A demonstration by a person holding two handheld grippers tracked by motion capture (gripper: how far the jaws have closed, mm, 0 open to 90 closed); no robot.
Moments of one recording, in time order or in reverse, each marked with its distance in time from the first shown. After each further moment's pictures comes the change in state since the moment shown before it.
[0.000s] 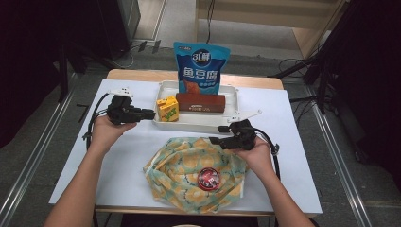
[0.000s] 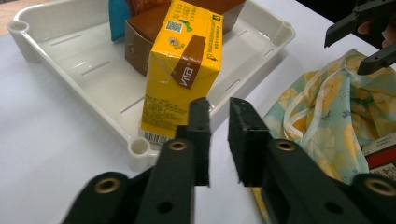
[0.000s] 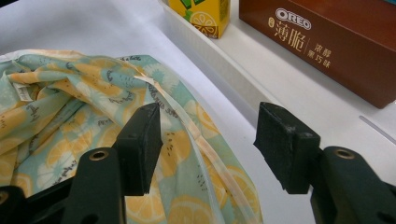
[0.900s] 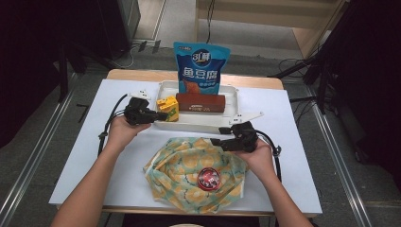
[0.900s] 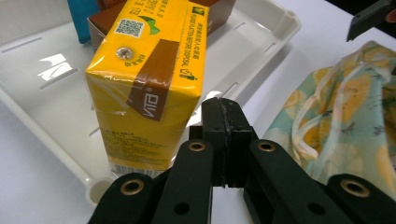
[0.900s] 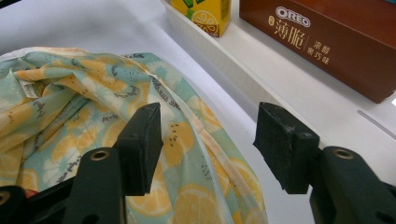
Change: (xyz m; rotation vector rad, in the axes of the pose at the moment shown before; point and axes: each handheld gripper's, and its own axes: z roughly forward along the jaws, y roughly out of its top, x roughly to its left) left arm -0.009 0.007 0.045 0.038 -0.006 0.037; right arm 0.004 -0.004 -0.006 -0.005 -0.007 0.005
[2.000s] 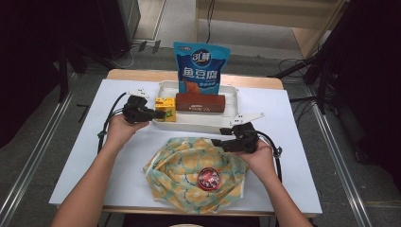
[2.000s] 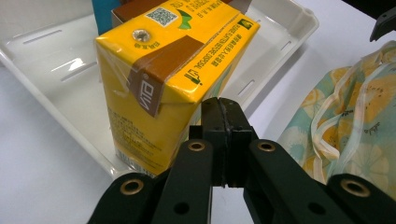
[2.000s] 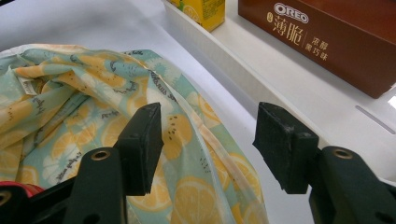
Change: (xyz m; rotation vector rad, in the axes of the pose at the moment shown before) left arm 0.013 -0.002 -0.002 0.006 0.020 -0.027; right arm 0.000 -0.003 -0.002 0.002 -0.004 0.002
